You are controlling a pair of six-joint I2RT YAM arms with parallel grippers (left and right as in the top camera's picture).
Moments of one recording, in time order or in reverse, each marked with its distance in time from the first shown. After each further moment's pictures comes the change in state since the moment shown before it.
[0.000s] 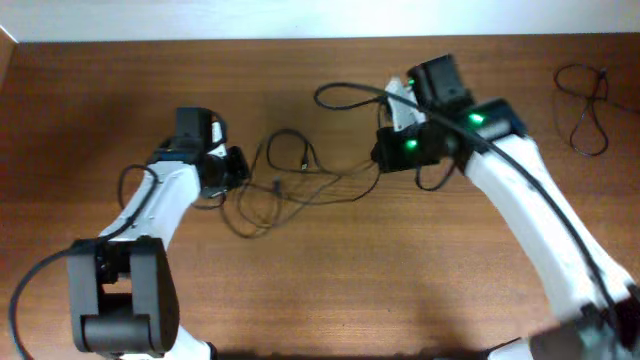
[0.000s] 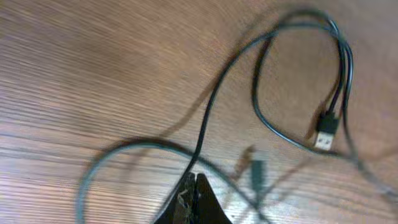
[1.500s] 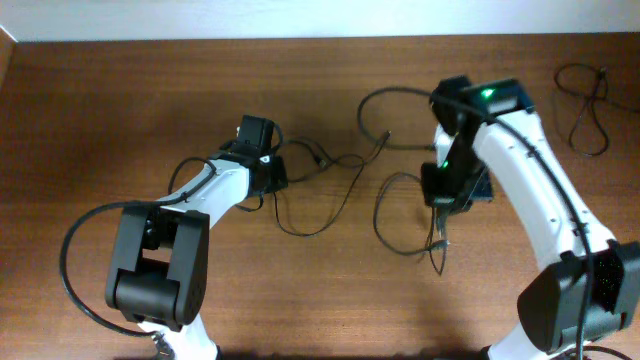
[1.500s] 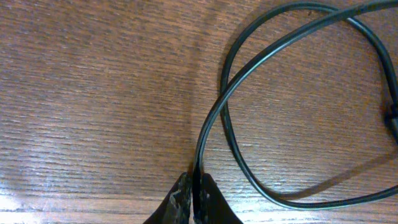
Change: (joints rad) left arm -0.222 0.157 -0.003 0.153 -0.210 -0.001; right arm -0.103 0.142 0.007 -0.555 0.231 0.073
